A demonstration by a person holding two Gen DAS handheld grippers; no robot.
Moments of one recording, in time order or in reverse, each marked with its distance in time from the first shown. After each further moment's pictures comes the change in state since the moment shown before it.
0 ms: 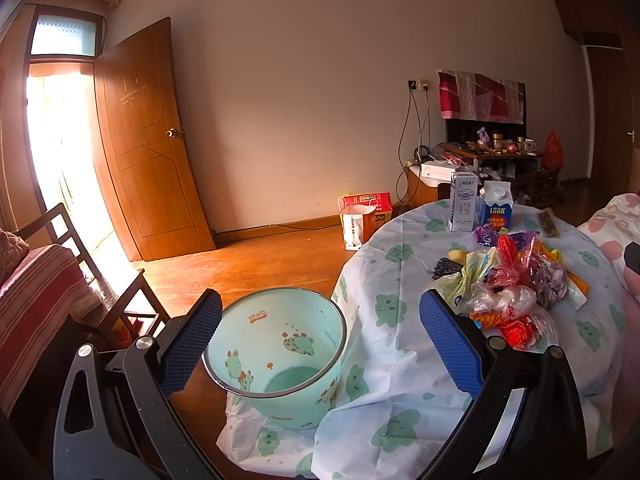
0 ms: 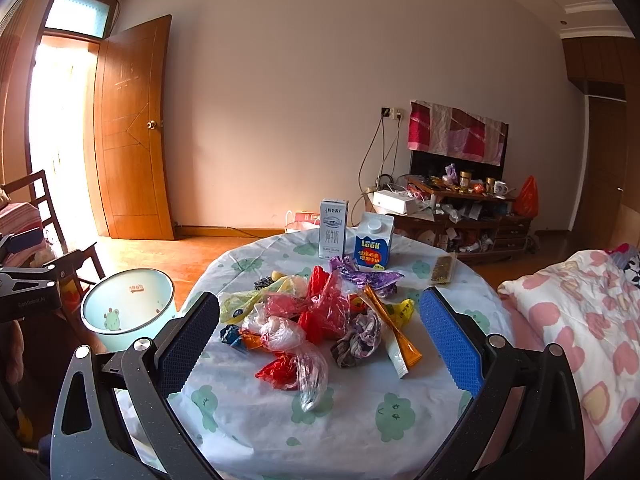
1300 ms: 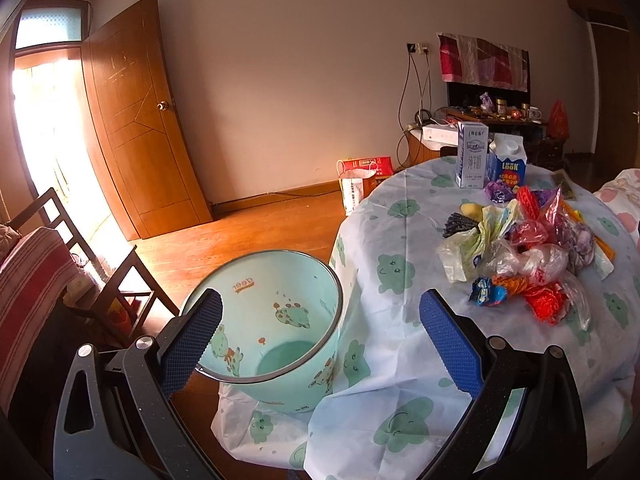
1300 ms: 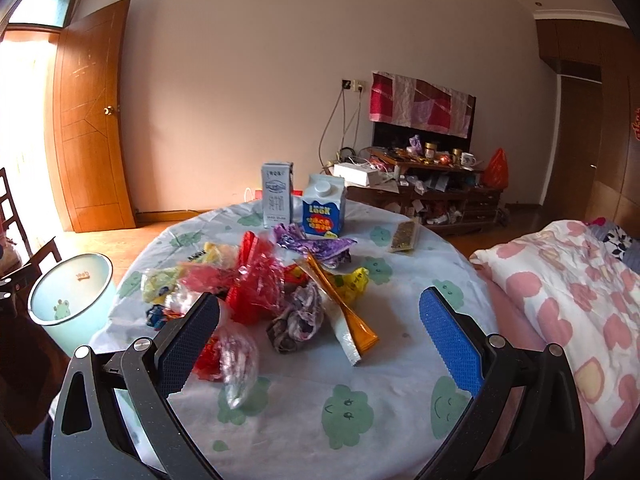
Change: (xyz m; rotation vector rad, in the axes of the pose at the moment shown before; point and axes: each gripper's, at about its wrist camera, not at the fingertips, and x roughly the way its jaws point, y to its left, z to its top) left arm 0.066 -0.020 -0.033 0.028 0.136 0.002; right arm 0.058 -0.050 -0.036 0.049 0.102 -0.146
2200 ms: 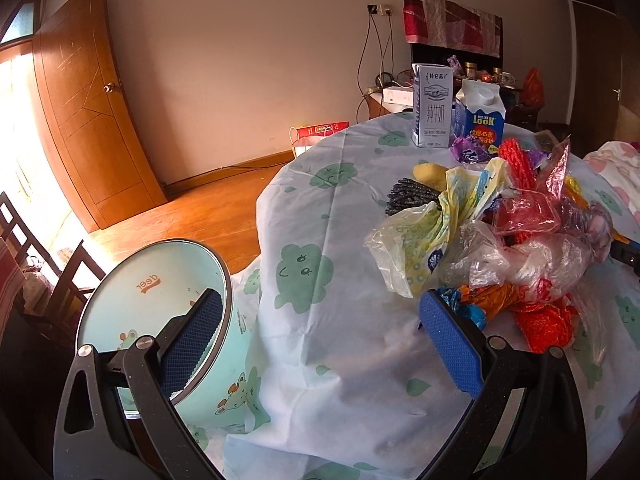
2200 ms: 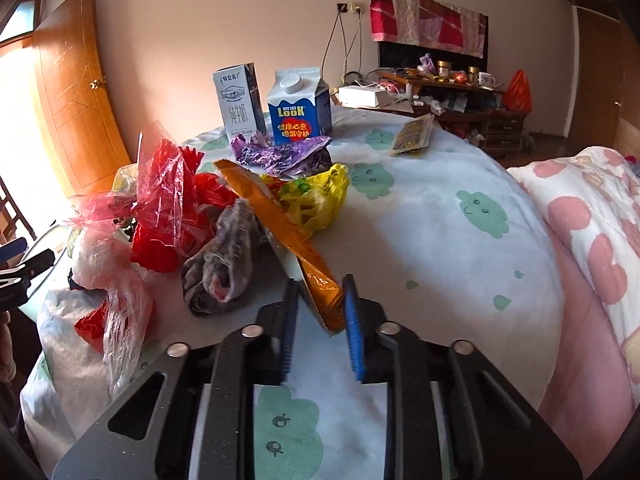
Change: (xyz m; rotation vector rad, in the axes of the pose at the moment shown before) left arm 0.091 -0.081 0.010 0.051 0.110 -0.123; right arm 0.111 -0.059 -0.045 0.095 0.242 0.131
